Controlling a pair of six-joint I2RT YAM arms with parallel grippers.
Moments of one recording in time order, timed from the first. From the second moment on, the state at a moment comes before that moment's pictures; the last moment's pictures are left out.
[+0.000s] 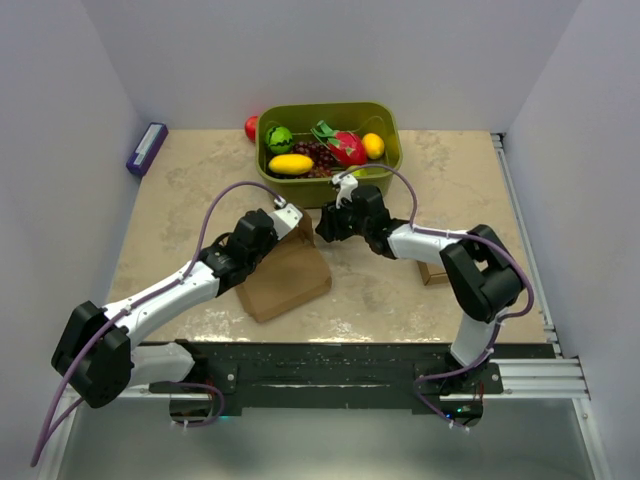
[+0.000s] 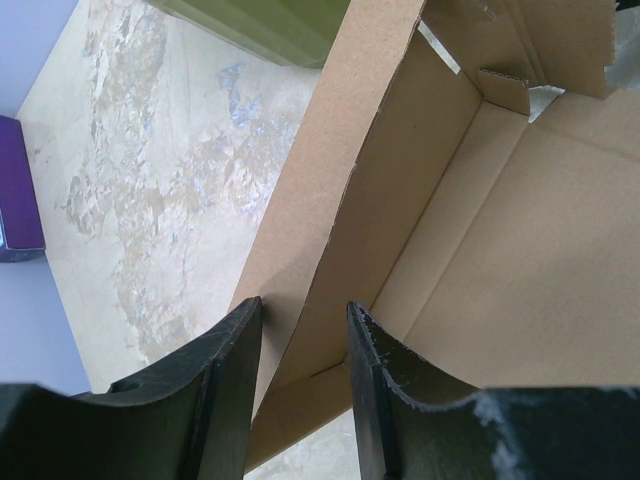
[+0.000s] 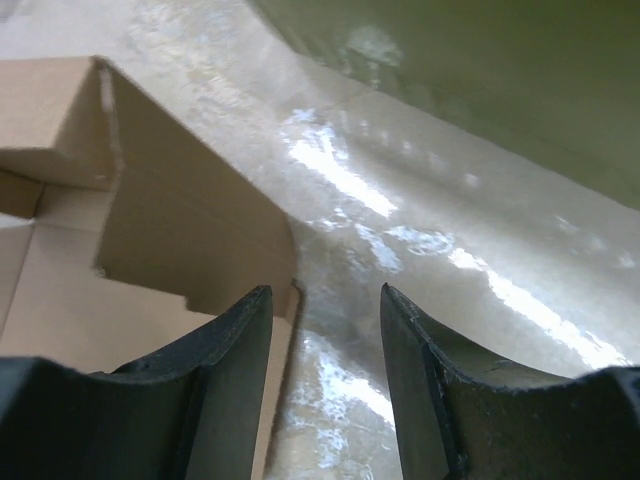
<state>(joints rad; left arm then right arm) -0.65 1.23 0.75 -0.19 -0.40 0.36 0.59 1.80 1.01 0.27 -0.19 0.24</state>
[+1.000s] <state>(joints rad) -0.65 1.23 0.75 -0.19 -0.40 0.37 0.59 1.88 1.01 0.44 -0.51 0.17</state>
